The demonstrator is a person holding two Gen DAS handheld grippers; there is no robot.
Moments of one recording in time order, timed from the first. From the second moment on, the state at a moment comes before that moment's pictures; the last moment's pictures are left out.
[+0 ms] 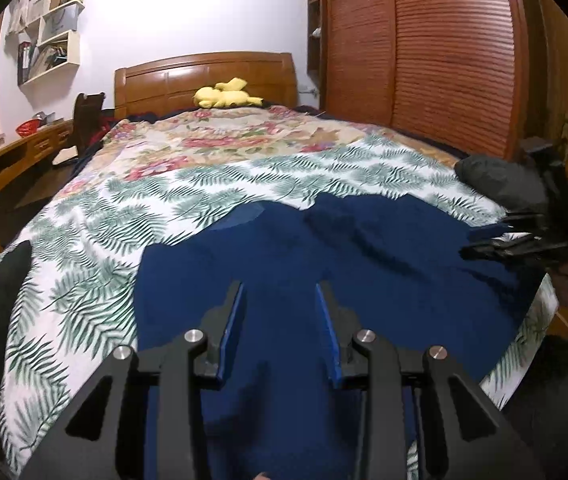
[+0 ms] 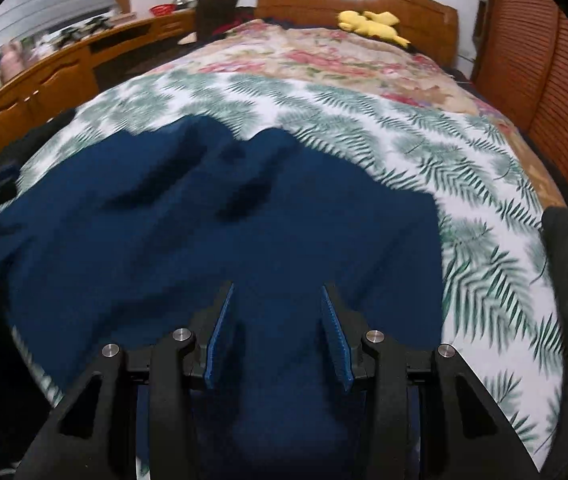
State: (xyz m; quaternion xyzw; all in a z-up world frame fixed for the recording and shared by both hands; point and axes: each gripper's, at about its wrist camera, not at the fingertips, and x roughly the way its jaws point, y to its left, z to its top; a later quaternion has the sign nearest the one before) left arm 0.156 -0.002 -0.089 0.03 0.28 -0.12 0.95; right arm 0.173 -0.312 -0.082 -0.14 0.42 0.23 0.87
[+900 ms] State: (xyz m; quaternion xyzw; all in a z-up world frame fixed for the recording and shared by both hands) left arm 0.114 0.062 -0.153 0.01 0.40 -0.01 0.91; right arm 0.128 -0.274 -0.103 -0.11 0.41 0.30 0.85
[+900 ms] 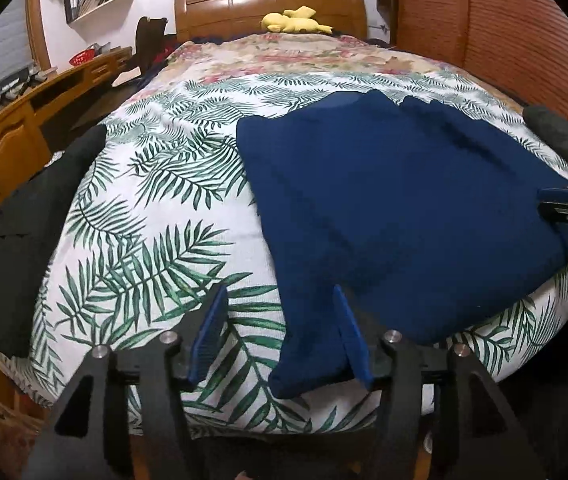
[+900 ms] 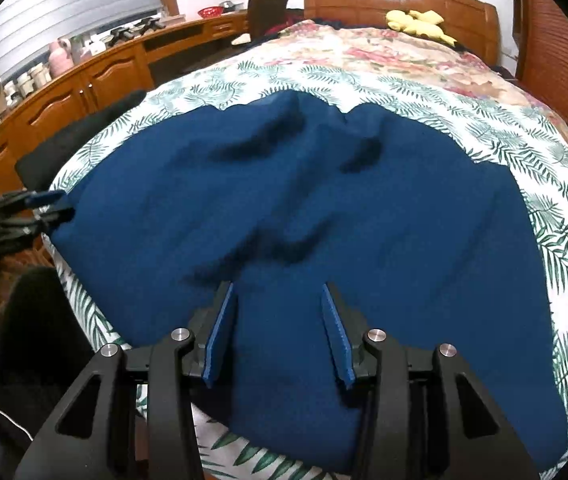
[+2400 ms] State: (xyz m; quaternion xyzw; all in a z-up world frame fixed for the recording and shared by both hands) left arm 0.161 -0.171 0.004 0.04 0.28 -0.25 0.92; right arm 0.096 -0.425 -0.068 -0.09 0.38 0.21 0.90
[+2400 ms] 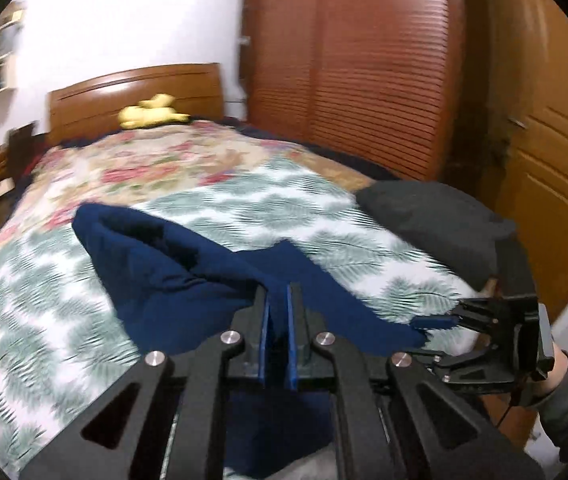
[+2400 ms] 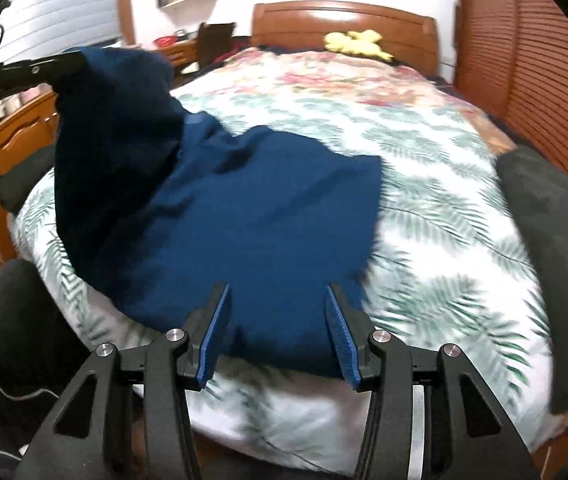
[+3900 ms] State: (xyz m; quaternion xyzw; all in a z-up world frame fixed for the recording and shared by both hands) left arm 0.178 -0.084 -0.051 0.04 0.31 -0.19 0.93; right arm 0.112 -0.341 -0.078 -0.11 0.40 0.29 0.86
